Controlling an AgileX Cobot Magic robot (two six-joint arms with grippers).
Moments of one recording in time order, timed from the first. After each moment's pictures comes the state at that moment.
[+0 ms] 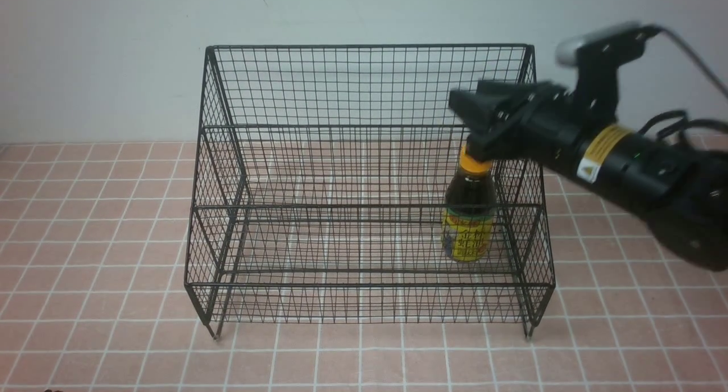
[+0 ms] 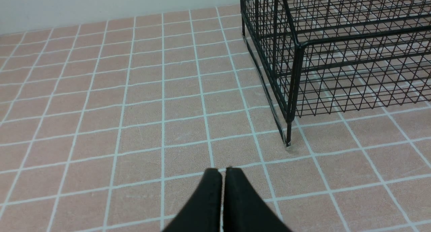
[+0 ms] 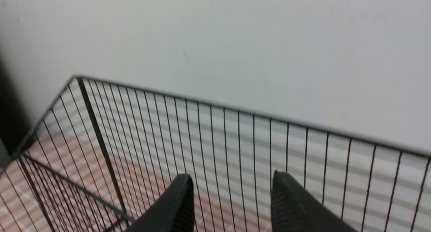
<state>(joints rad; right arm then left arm) 0.33 1.57 -0.90 -0.45 -0.55 0.48 -0.10 -0.01 0.02 -0.03 0.39 0.09</state>
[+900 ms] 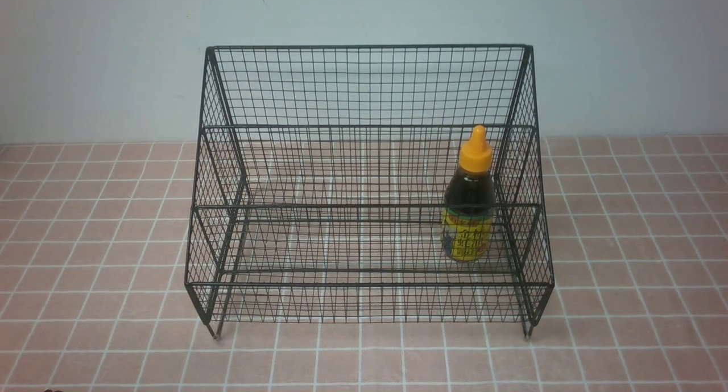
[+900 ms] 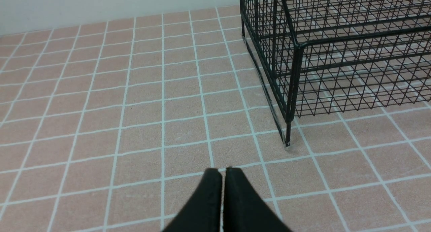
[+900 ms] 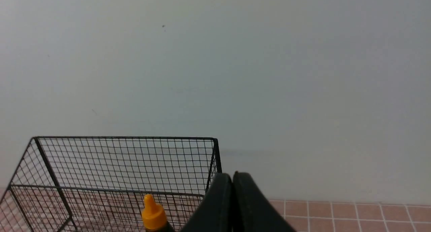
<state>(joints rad) 0.29 0.41 -0.83 -0.17 0.64 0.32 -0.10 -0.01 0.02 -0.03 0.39 0.09</state>
